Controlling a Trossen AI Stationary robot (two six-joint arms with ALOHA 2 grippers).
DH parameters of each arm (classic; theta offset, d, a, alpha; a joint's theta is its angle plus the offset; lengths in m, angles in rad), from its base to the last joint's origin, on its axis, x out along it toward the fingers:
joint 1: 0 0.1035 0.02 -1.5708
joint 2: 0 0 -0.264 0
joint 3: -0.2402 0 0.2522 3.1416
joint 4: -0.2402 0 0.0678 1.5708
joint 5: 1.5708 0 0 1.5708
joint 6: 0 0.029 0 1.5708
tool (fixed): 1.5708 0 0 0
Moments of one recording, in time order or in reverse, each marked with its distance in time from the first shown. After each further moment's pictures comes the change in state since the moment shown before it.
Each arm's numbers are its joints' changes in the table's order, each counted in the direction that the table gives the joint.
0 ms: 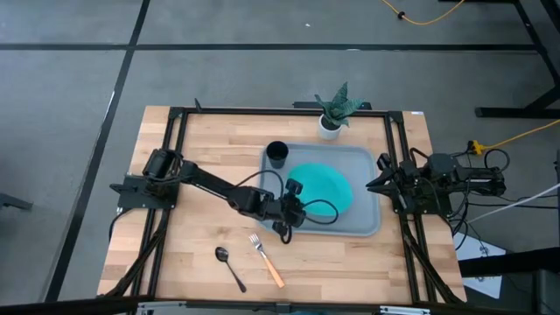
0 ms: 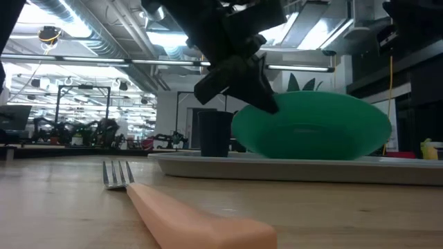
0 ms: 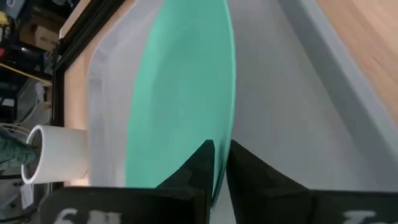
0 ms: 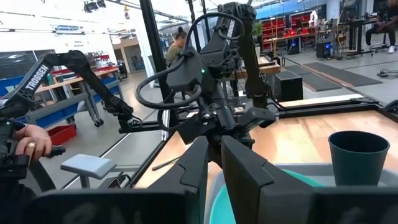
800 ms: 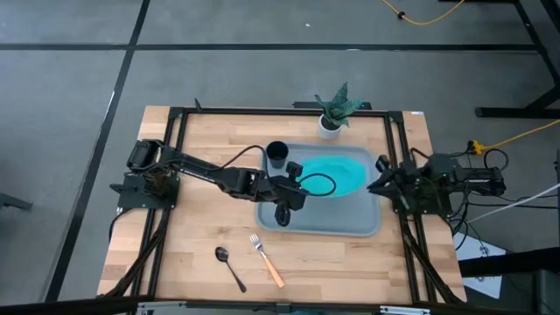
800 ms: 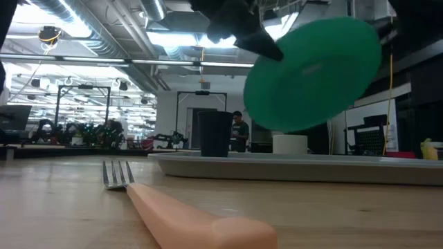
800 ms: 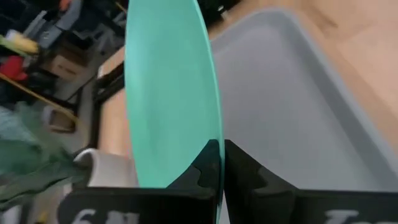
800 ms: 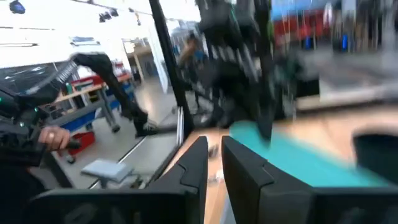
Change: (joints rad) left arm 0.085 -0.161 -0.001 0.036 0.140 0.034; right arm 0.000 0.000 0.019 0.059 -0.044 0.046
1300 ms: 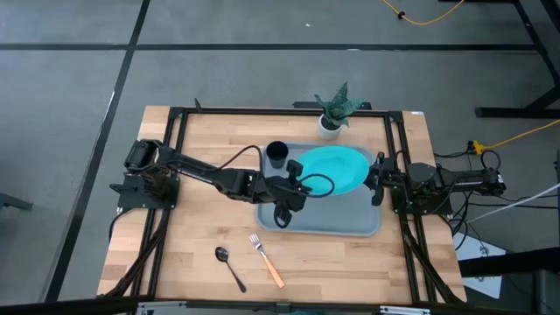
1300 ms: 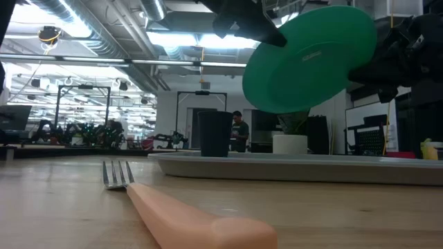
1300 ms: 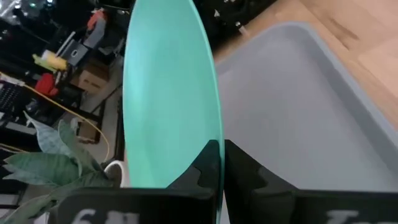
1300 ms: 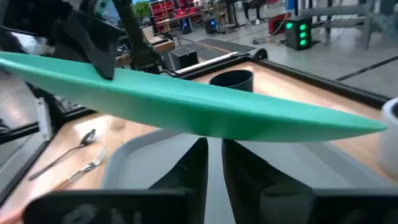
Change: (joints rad) left arm -0.029 -0.019 0.001 0.067 -0.070 0.079; right arm 0.000 0.003 0.167 -0.054 0.503 0.046
